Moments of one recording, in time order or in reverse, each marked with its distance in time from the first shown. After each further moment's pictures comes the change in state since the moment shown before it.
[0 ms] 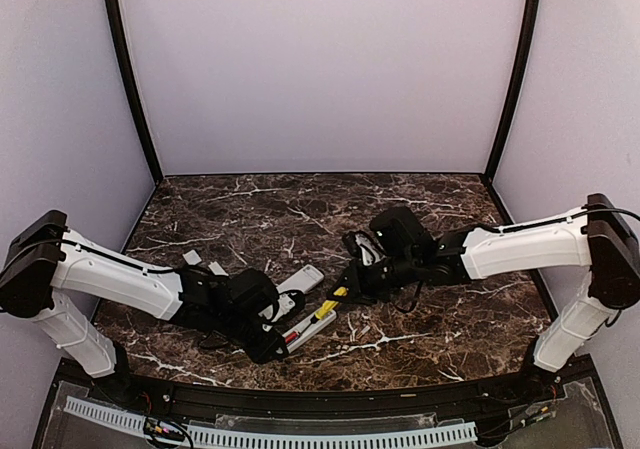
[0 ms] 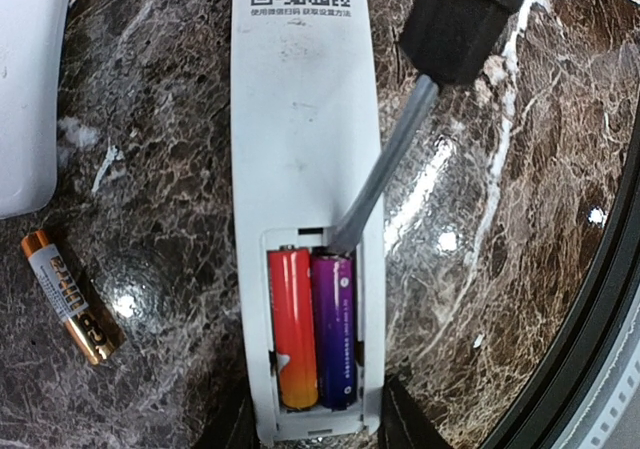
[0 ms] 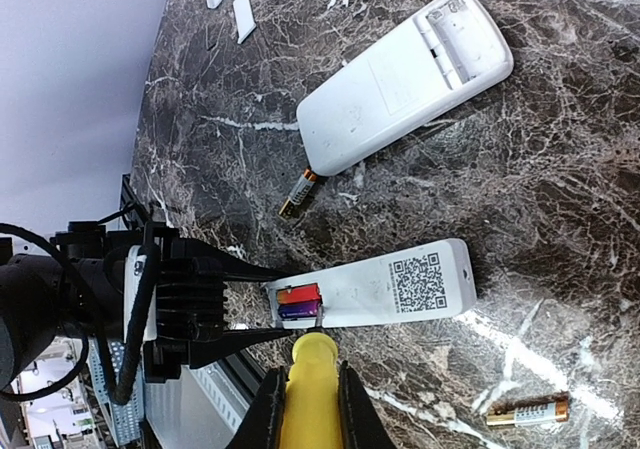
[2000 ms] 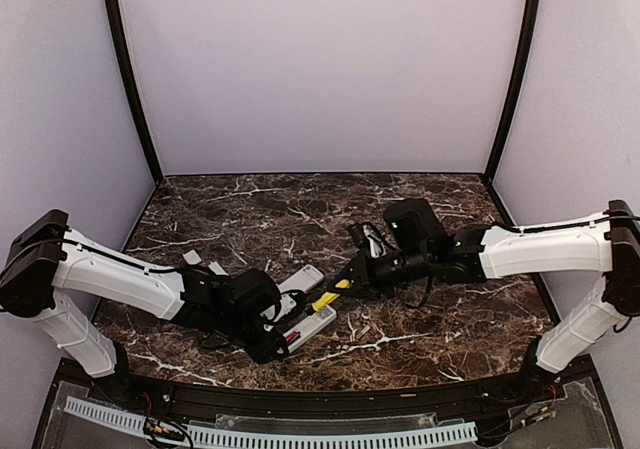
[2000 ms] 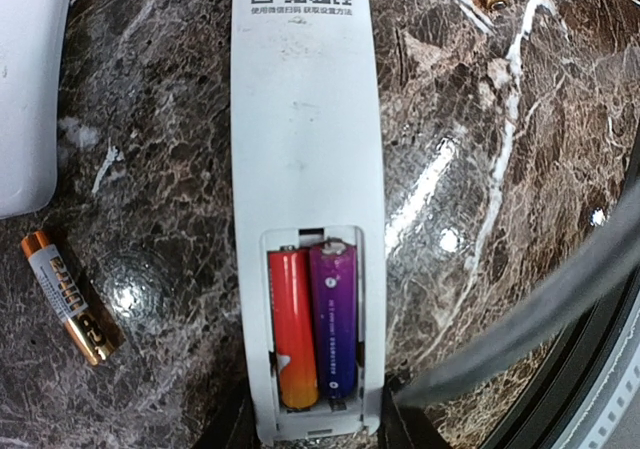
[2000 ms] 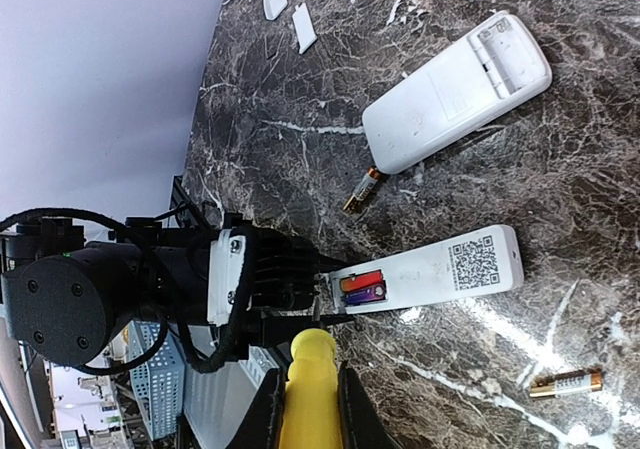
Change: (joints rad) left arm -0.006 0.010 0.016 -0.015 -0.012 -0.011; right arm -0.010 -0.096 -0.034 0.041 -0.053 0.063
